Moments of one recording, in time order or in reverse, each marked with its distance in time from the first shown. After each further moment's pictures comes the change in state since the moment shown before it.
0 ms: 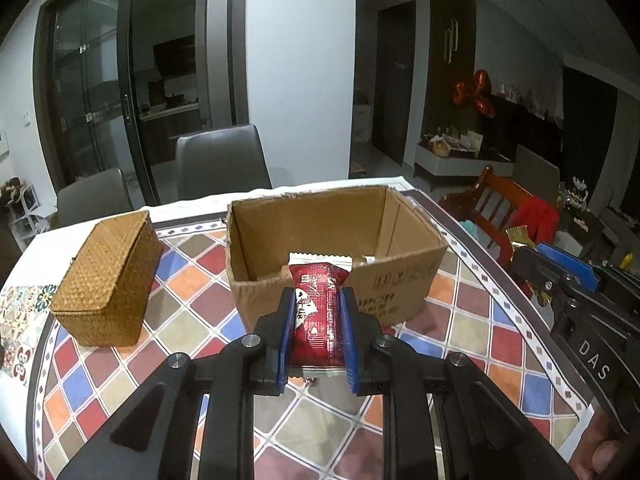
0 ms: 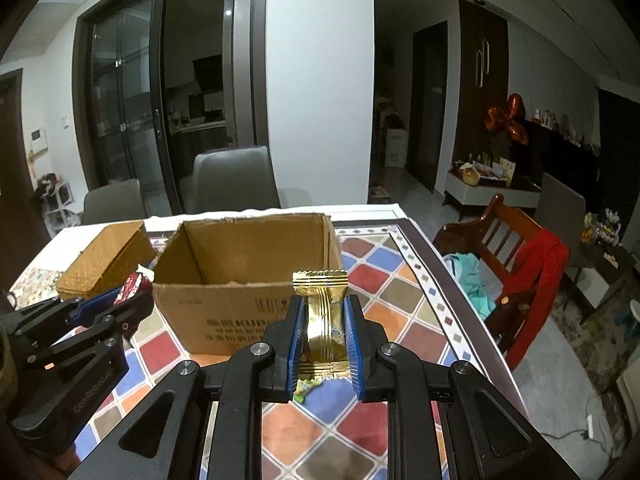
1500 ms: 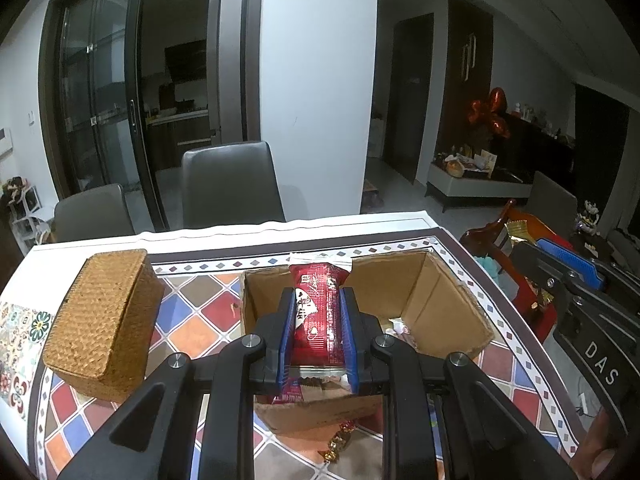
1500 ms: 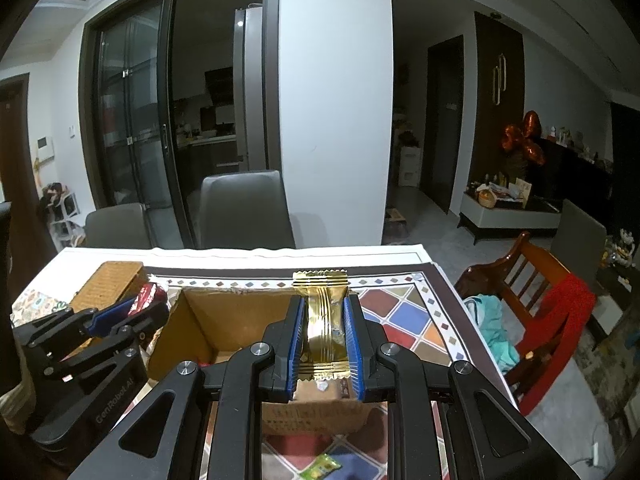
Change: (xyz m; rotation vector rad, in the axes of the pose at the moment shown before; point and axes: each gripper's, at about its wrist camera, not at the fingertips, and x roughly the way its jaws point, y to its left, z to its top) left arm 0.062 0.031 0.070 -0.042 -0.034 0.022; right arm 0.069 0.023 0.070 -0.023 -0.049 0.038
